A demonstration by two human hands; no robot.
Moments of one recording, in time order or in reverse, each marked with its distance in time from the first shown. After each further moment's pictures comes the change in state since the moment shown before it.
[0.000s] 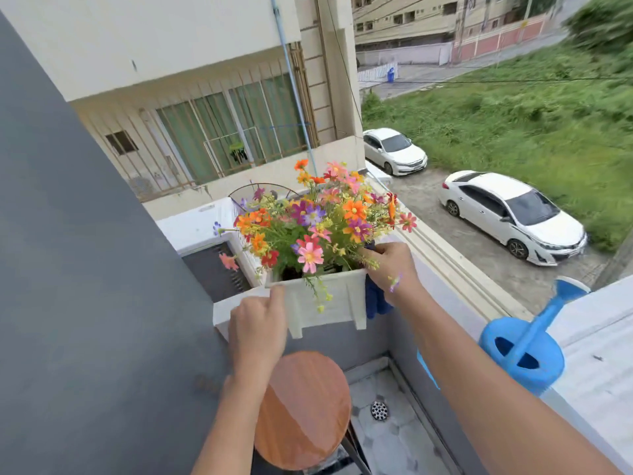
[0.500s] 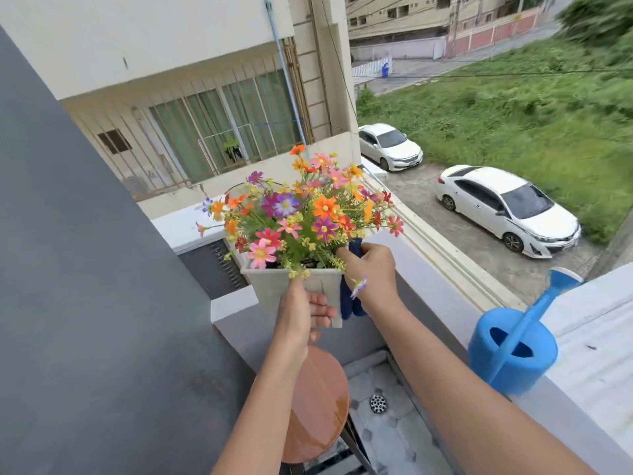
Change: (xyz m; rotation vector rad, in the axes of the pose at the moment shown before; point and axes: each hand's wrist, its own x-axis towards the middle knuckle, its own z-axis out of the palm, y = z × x) left_hand -0.013 0.039 0.040 -0.645 -0.439 -0.454; right_hand -0.035 -0.009 0.021 0.074 0.049 -0.028
